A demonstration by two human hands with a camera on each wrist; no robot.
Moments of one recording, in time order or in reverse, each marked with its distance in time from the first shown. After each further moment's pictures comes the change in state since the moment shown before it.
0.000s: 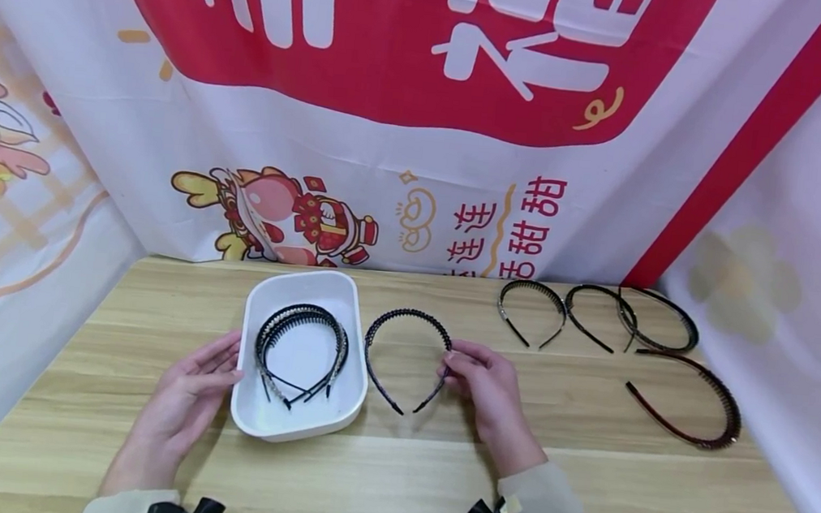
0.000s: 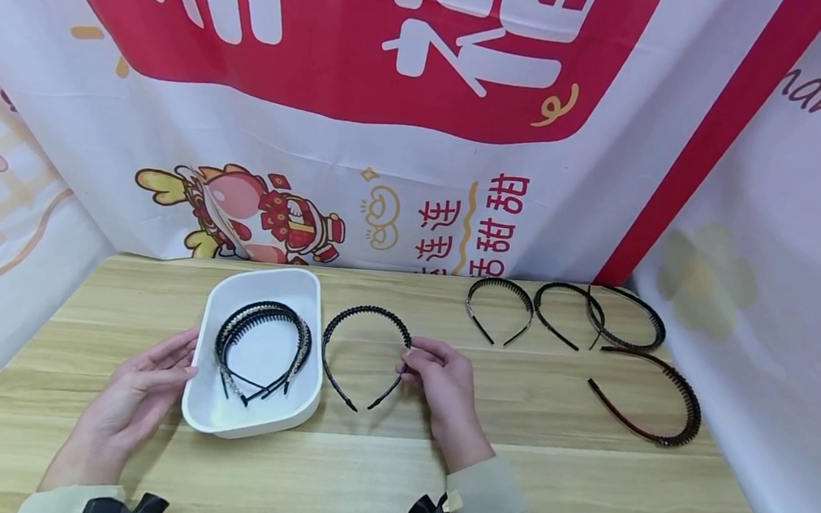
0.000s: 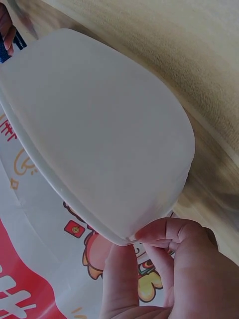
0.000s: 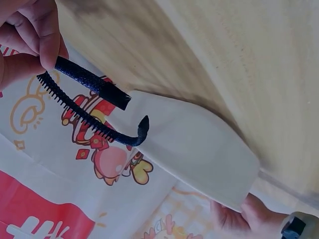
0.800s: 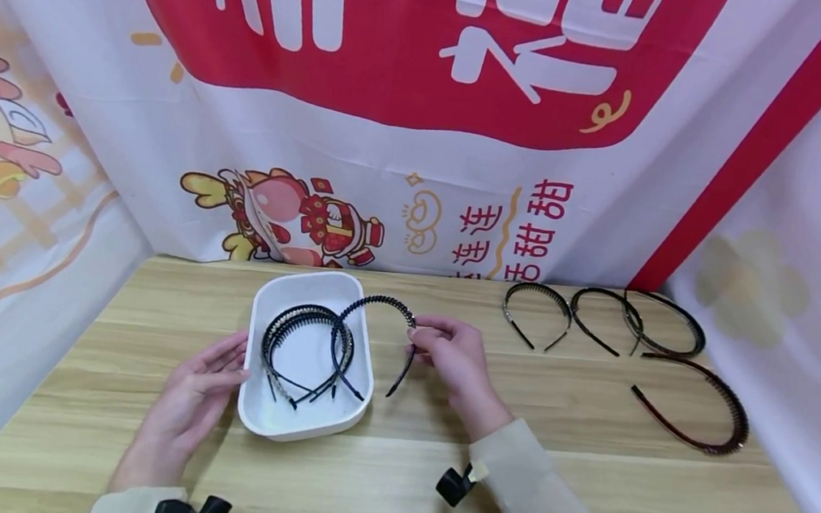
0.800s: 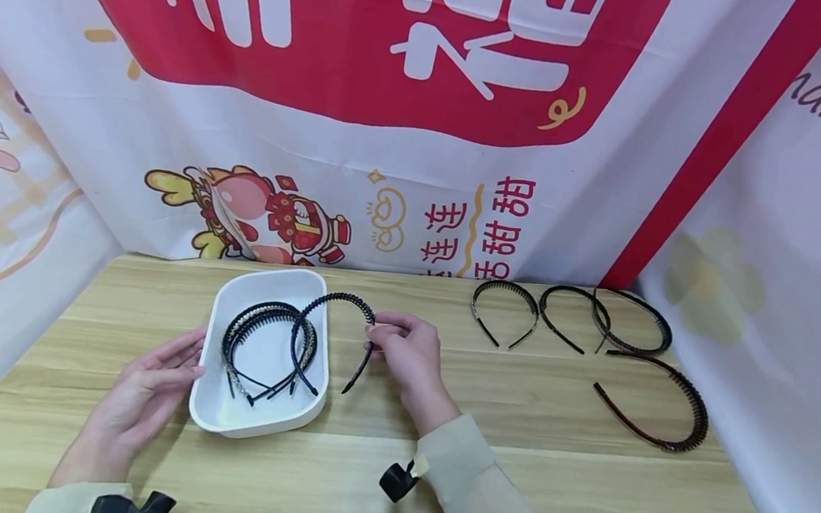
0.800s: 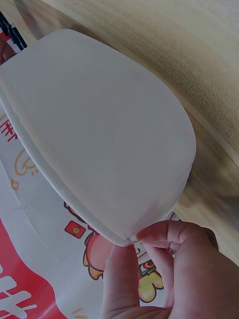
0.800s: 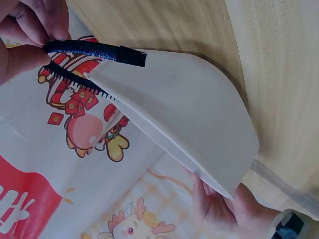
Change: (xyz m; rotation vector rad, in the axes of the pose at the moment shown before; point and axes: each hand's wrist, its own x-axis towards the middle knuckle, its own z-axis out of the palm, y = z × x) left_hand -0.001 0.004 0.005 0.029 0.037 -0.029; right_hand 0.010 -0.026 0.059 -0.148 -0.067 -0.051
